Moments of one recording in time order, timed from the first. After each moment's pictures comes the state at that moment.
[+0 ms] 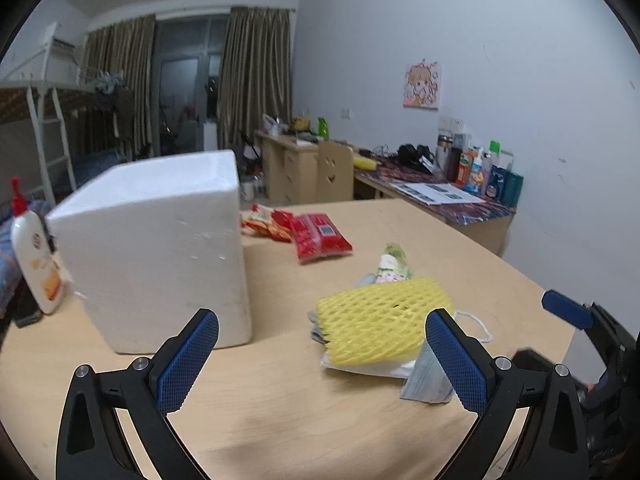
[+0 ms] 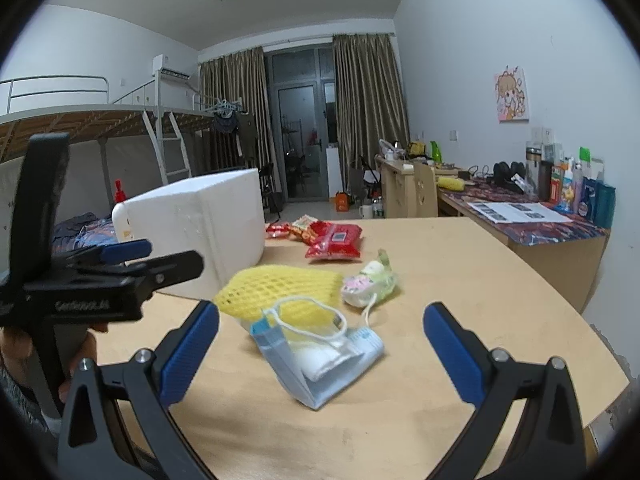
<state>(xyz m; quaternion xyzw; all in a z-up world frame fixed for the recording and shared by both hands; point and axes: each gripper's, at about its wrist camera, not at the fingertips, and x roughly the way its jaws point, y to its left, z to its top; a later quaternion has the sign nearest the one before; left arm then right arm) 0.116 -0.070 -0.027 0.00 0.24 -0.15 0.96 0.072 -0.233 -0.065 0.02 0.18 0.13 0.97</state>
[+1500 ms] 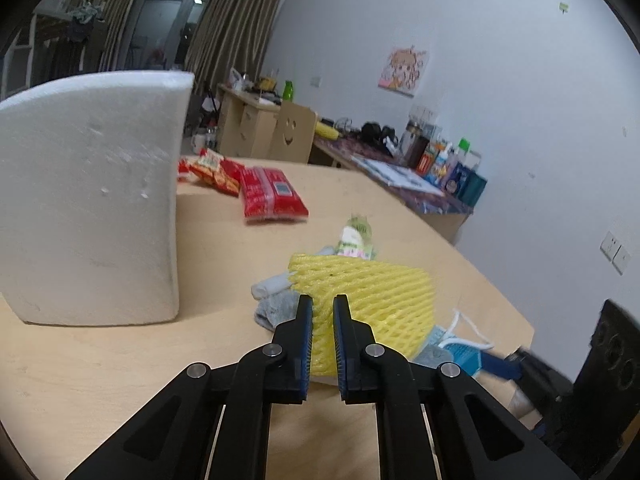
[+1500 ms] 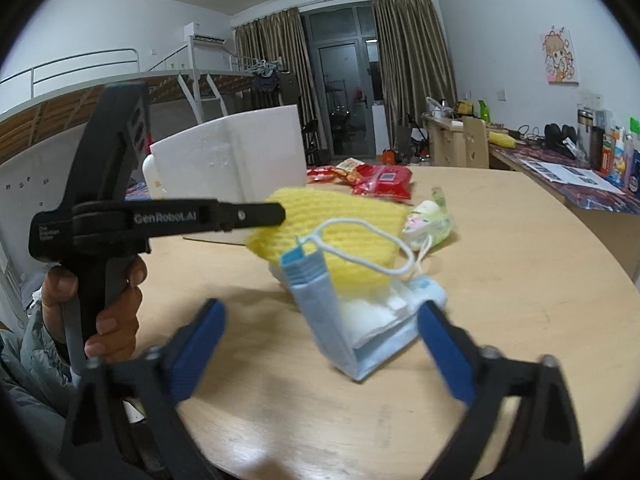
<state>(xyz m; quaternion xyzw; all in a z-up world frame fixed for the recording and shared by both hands) 0.169 -0.071 -0.067 -0.09 0.31 -0.25 0.91 0.093 -0.222 -0.100 0.01 0.25 0.23 0.94</state>
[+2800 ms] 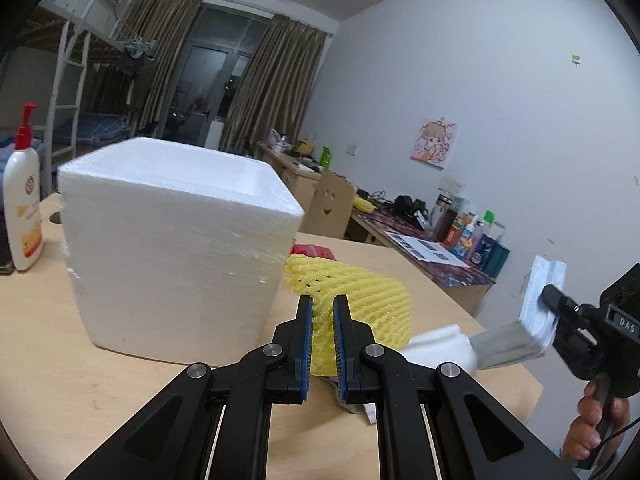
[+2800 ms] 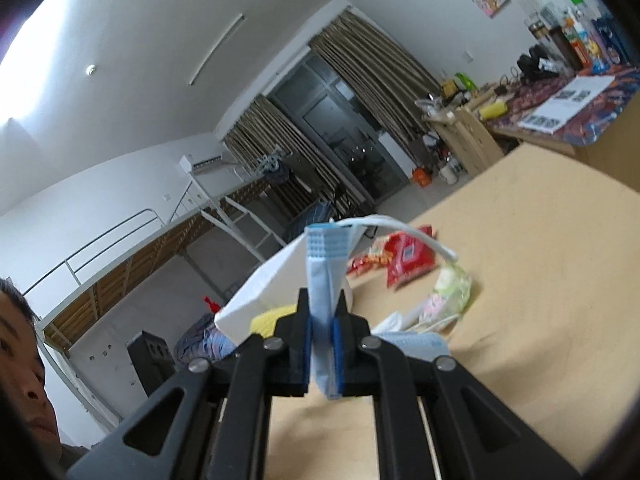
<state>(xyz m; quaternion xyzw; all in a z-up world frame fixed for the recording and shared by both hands) 0.142 -0.013 -0.030 -0.14 0.20 -0.18 0.95 0.117 -0.310 -0.026 0.31 0.18 0.28 0.89</state>
